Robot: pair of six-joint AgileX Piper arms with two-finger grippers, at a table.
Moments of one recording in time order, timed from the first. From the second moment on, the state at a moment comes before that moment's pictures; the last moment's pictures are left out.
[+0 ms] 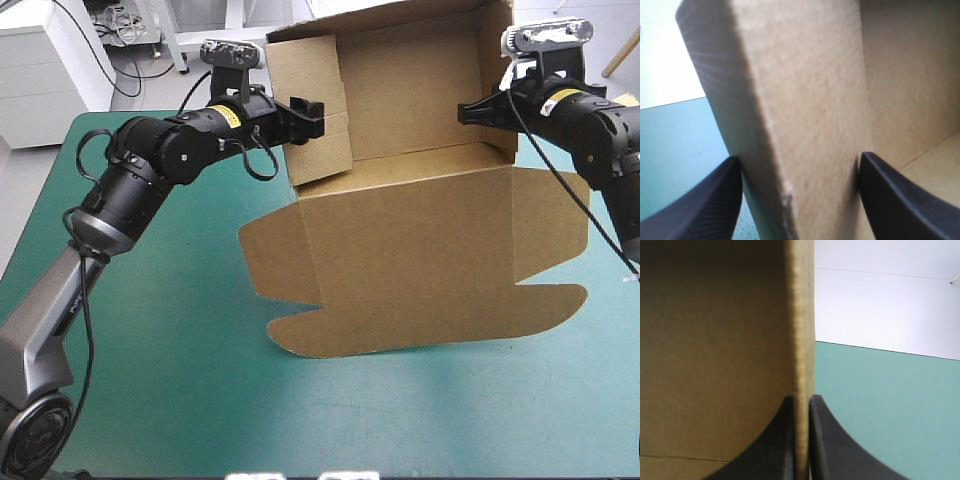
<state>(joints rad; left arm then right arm) -0.52 1.60 -1.78 -0.19 0.64 -0.07 0.16 1.44 -1.70 0.02 0.73 -0.05</state>
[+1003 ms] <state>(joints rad) -0.57 1.78 -1.83 0.11 0.82 -0.32 0.15 1.59 -1.69 0.00 0.93 0.00</state>
